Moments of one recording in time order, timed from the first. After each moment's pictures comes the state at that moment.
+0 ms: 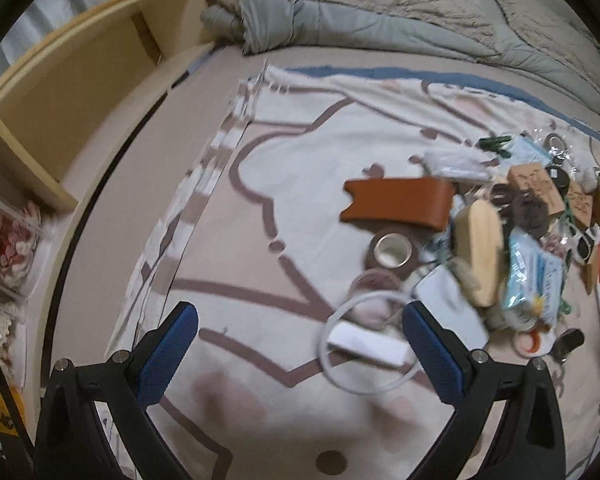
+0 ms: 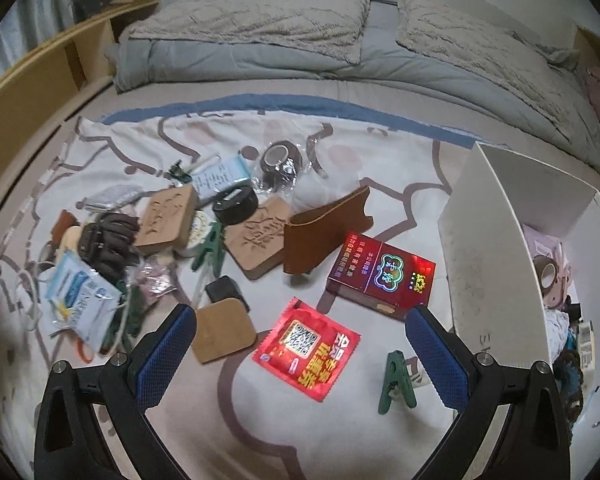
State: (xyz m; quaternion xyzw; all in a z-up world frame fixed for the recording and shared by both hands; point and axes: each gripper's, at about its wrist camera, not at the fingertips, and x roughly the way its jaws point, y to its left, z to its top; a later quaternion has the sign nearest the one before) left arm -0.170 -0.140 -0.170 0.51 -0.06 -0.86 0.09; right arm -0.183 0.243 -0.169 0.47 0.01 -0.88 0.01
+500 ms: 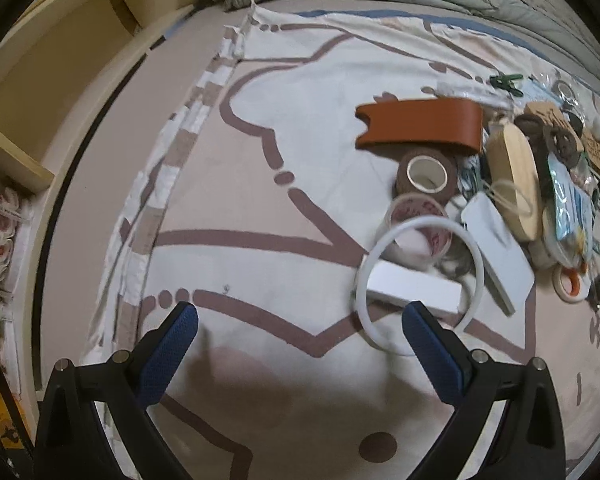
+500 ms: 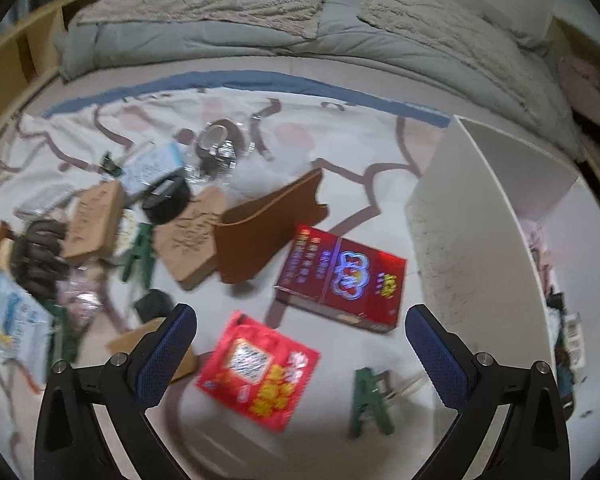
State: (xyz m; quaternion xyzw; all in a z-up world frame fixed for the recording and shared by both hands) left arm -0.162 -0.160 -0.216 0.56 -0.08 -0.82 0.05; right arm -0.213 0.255 -0.197 0.50 0.04 -0.86 -0.08
